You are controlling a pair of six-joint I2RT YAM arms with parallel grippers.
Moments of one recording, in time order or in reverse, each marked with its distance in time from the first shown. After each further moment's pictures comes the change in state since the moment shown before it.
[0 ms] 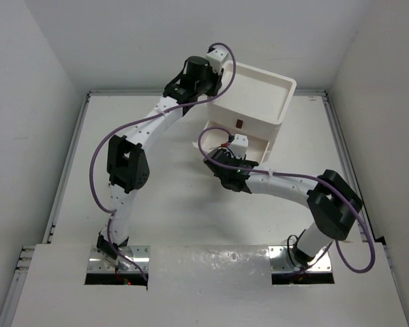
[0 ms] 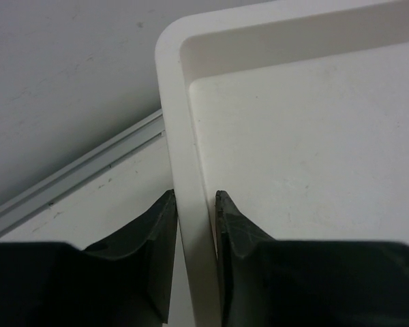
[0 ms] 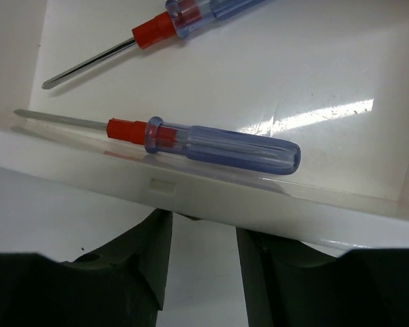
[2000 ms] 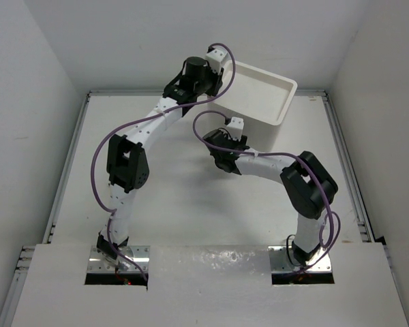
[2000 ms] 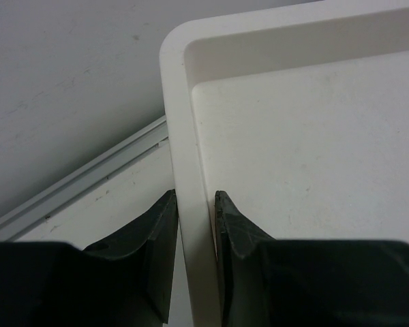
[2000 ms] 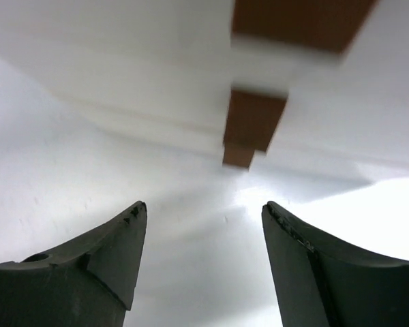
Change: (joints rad) left arm 0.002 0.002 -0.031 0.076 0.031 0.000; right arm -0.155 0.256 0.174 0.219 0.070 -0.206
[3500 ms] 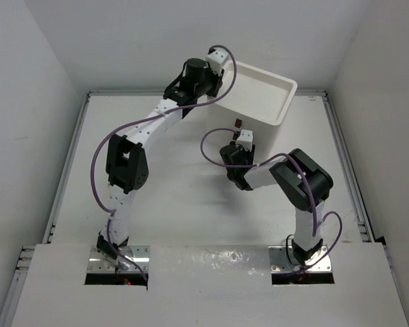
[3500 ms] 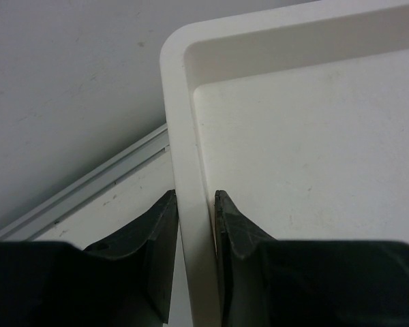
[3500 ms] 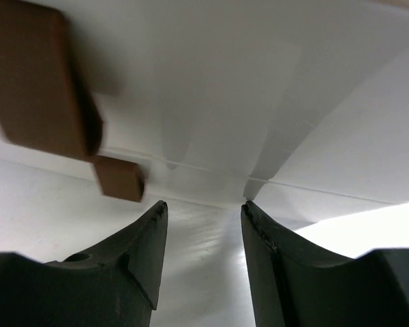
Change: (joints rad) left arm 0.000 -0.011 -0.036 0.040 -0.014 0.033; right arm -0.076 0.073 -0.345 0.600 0.091 -0.280
